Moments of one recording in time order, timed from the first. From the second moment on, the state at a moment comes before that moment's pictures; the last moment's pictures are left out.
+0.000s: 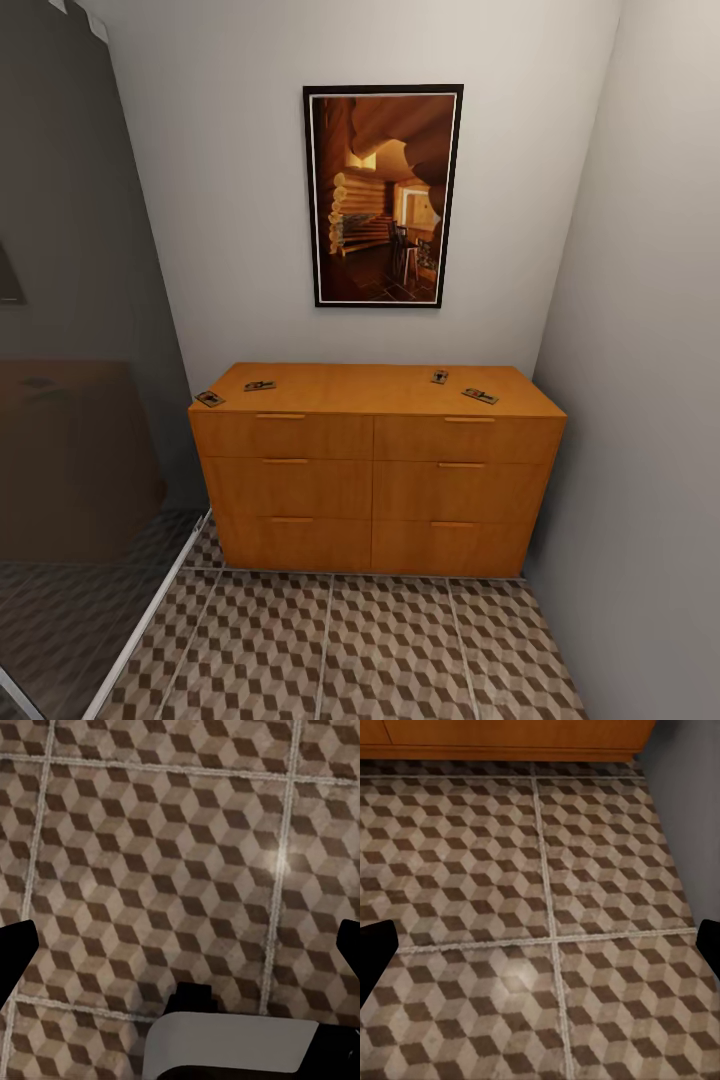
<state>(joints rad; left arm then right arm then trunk) -0.02 -0.03 0.01 -0.43 0.02 -0.07 0.16 -0.19 0.05 -0.03 -0.16 0.05 -0.56 -0.20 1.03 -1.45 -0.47</state>
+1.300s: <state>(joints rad) -0.02 -0.04 0.01 -0.41 0.02 -0.07 0.16 -0.27 -0.18 -0.04 -1.13 0.05 0.49 -0.23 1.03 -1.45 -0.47</state>
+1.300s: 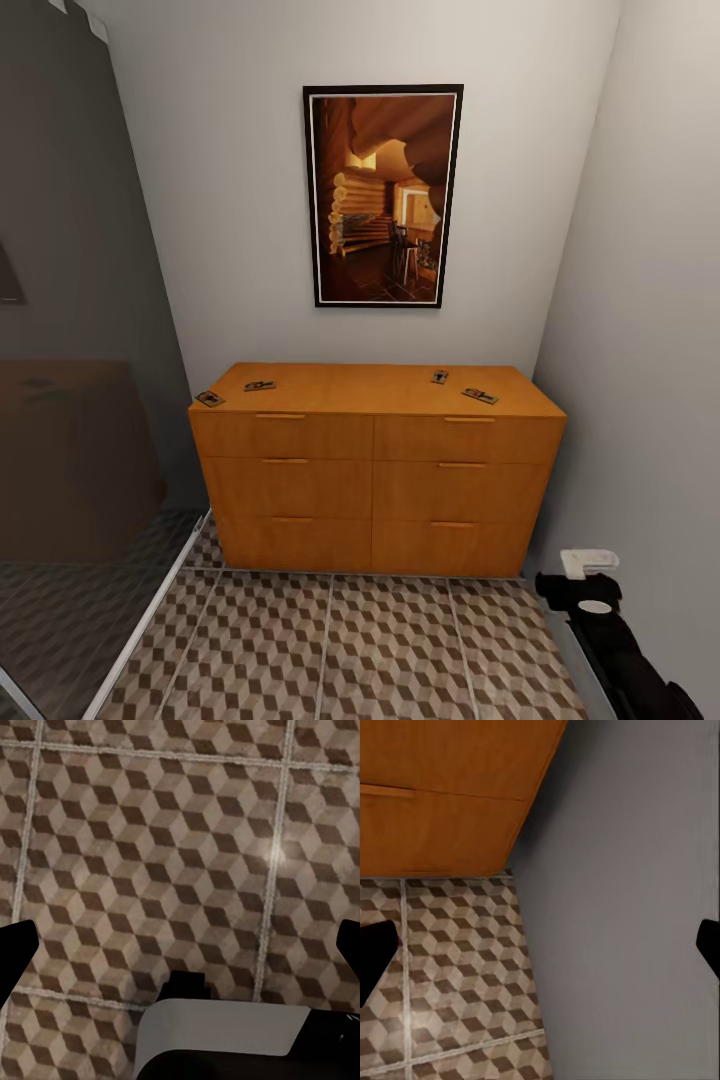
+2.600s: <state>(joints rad) -0.02 -0.04 0.01 -0.40 0.02 -0.07 0.16 -0.90 -0.39 -0.04 -1.21 0.04 0.98 0.26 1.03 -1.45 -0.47</state>
